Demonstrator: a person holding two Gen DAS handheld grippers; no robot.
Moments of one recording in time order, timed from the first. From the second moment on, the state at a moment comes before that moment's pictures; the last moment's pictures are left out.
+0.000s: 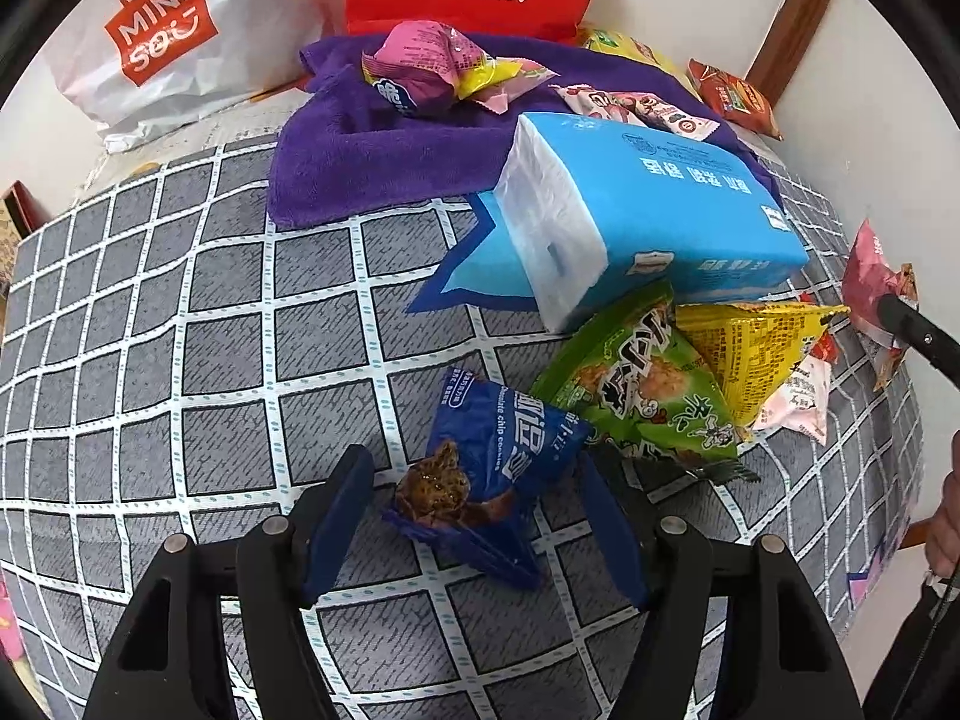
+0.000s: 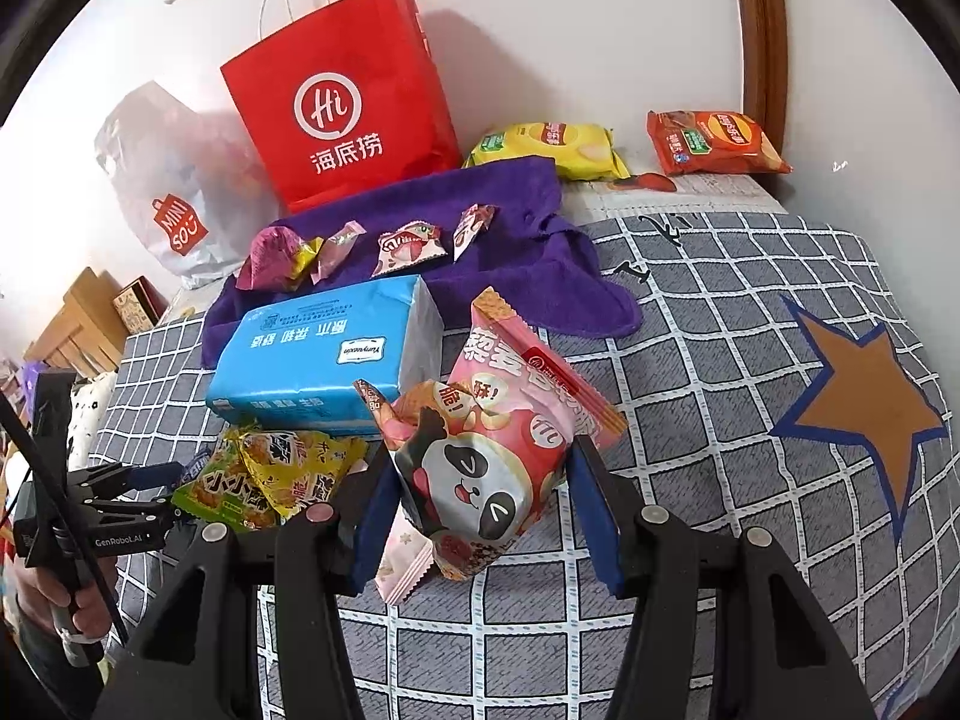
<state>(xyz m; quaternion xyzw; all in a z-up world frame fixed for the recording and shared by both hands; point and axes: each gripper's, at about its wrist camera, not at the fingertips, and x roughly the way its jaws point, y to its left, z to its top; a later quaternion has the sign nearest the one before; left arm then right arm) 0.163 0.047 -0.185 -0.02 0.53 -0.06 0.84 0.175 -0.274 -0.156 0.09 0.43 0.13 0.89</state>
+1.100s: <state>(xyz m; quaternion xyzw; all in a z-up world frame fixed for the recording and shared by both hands) 0.125 0.058 -0.123 -0.05 0.48 -0.08 0.87 0.151 -0.245 -0.128 0.06 0.41 0.16 0.90</state>
